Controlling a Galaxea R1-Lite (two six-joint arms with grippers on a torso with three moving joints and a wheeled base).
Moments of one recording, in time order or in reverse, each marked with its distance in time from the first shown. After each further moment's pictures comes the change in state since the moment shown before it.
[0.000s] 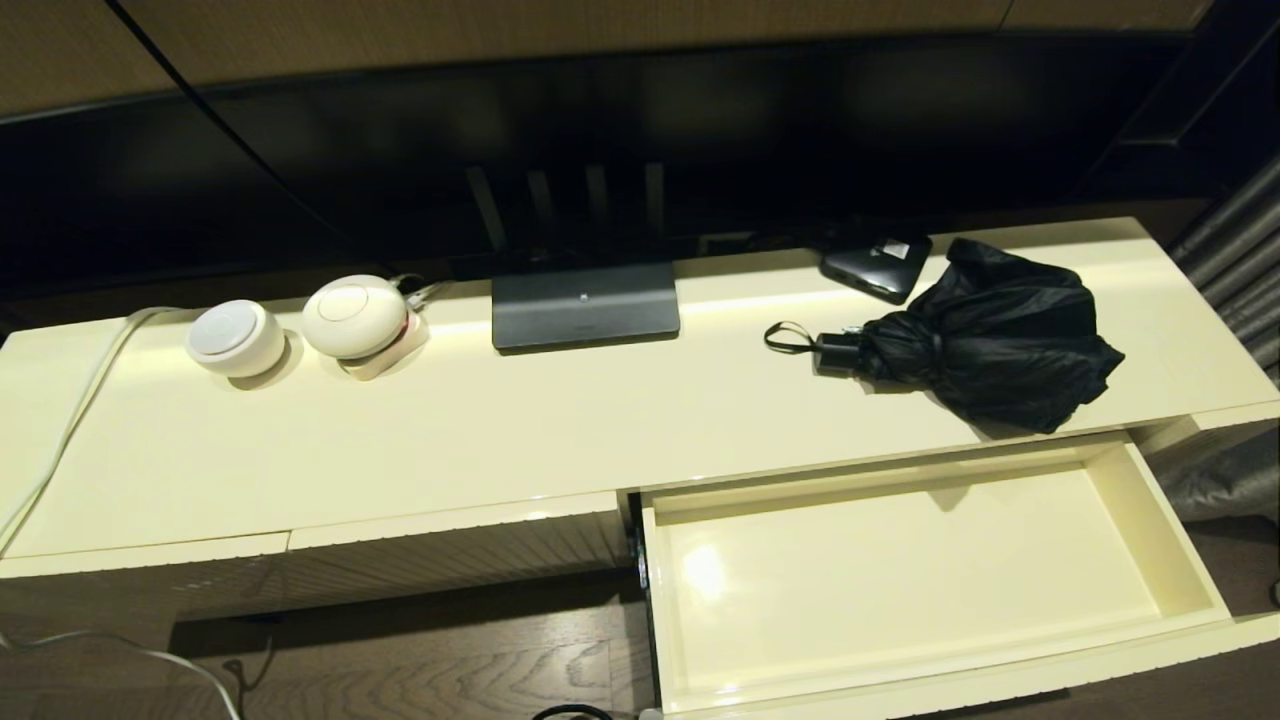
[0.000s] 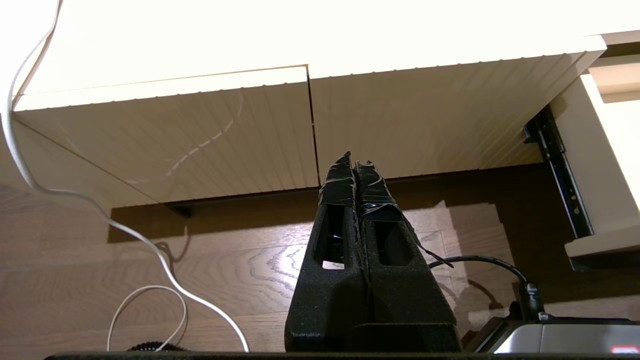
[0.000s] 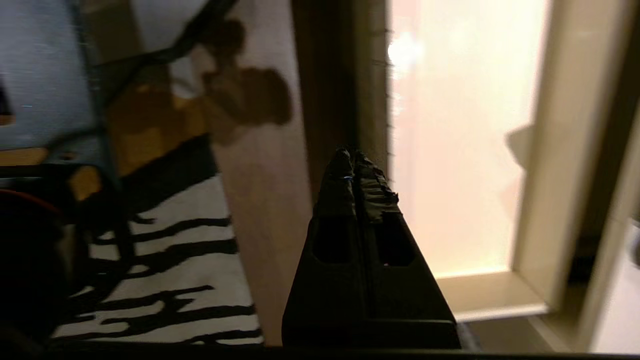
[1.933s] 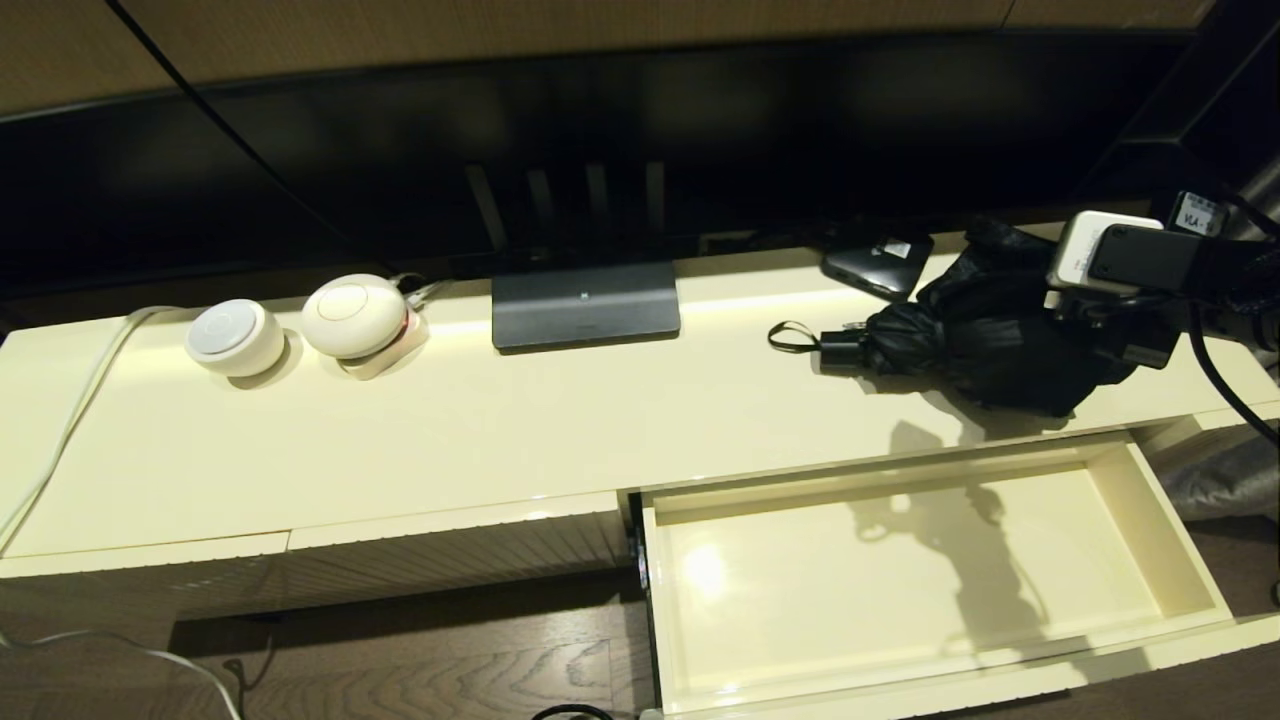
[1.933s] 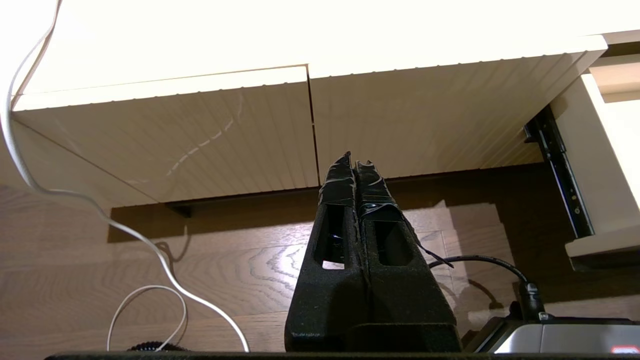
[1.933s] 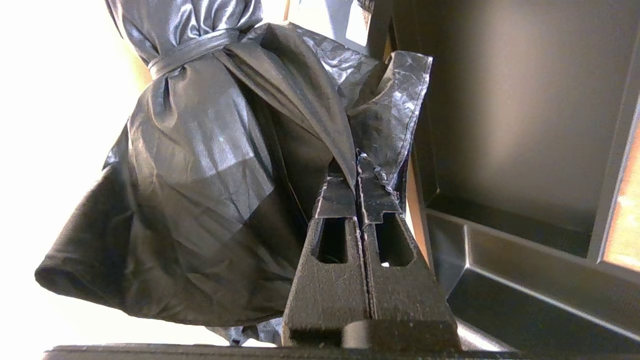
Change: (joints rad) left arm 0.000 0.000 0.000 0.000 0.000 0.000; right arm -0.247 0.575 -0.599 -0.672 -0.040 0.001
